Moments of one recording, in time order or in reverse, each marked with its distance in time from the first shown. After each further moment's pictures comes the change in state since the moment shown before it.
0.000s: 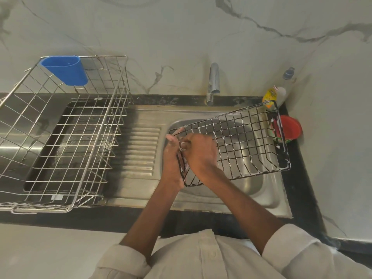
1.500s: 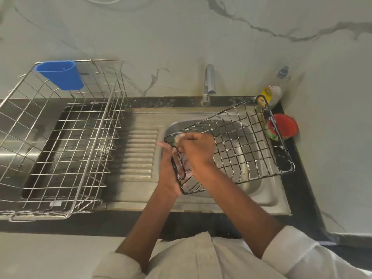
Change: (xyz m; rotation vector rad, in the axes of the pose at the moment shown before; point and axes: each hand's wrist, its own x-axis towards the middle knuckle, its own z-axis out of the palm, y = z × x) left_hand -0.011 0.009 -0.002 -0.093 -0.009 -0.151; right_hand -0.006 -0.016 -0.011 0.978 0.057 0.442
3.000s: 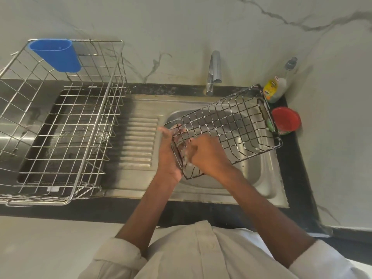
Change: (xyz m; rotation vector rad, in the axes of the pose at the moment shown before) left_hand 0.015 0.002 -0.009 0.023 0.102 0.030; right_hand -0.006 0.011 -0.035 -0.965 -0.332 -0.305
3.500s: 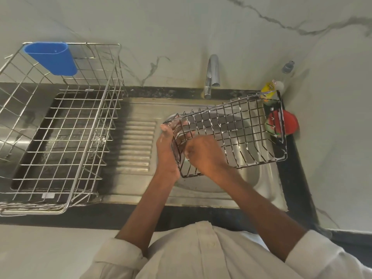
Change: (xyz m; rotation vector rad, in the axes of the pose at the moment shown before) left_hand 0.009 0.009 0.008 0.096 -0.036 0.179; right_hand 0.020 0.001 0.004 -0.210 0.078 -0.038
